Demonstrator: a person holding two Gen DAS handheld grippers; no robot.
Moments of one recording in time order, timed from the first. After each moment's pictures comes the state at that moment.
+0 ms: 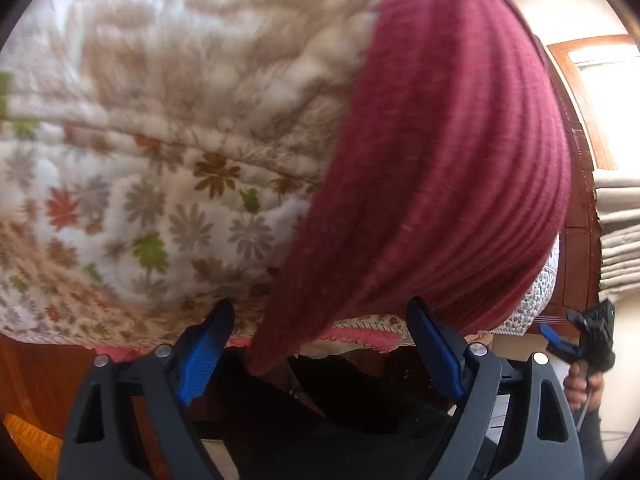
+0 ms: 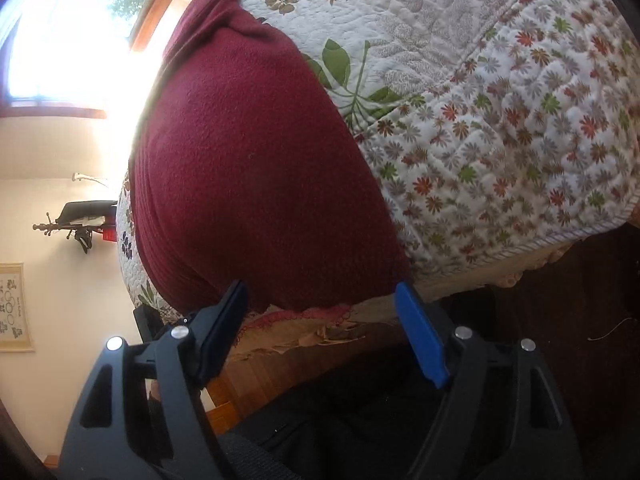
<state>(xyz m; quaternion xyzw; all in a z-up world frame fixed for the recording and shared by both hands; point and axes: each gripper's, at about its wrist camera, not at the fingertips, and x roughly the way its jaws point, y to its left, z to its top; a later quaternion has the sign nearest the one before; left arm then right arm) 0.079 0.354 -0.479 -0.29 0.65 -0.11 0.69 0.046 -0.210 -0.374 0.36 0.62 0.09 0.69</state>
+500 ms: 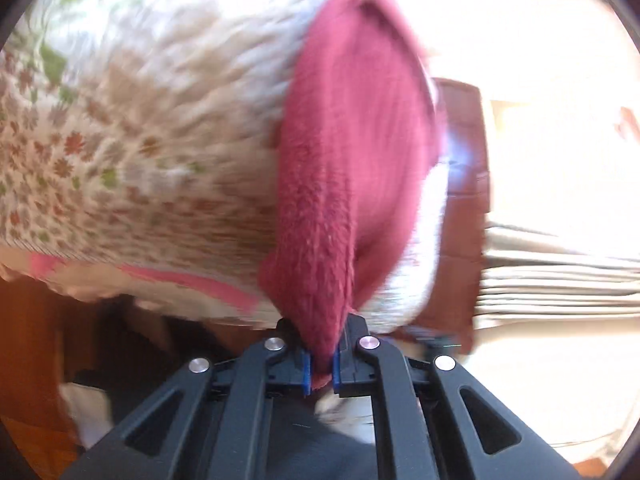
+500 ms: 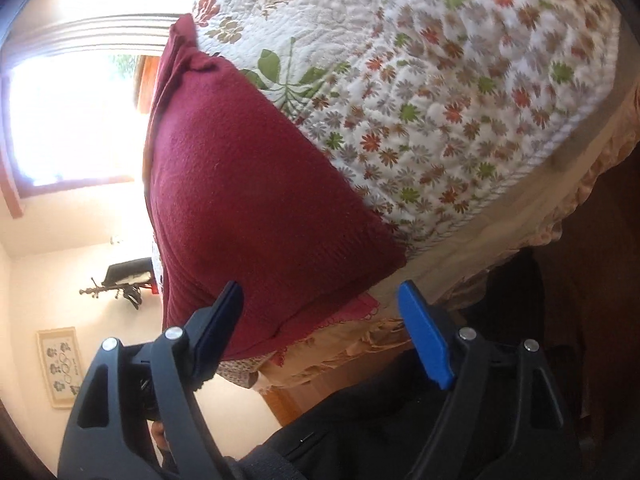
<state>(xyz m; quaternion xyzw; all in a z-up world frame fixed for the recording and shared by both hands) 0.042 0.388 -0.351 -0.50 0.55 -0.22 0.64 -0.012 -0.246 -0.429 0.51 0.56 0.07 0.65</state>
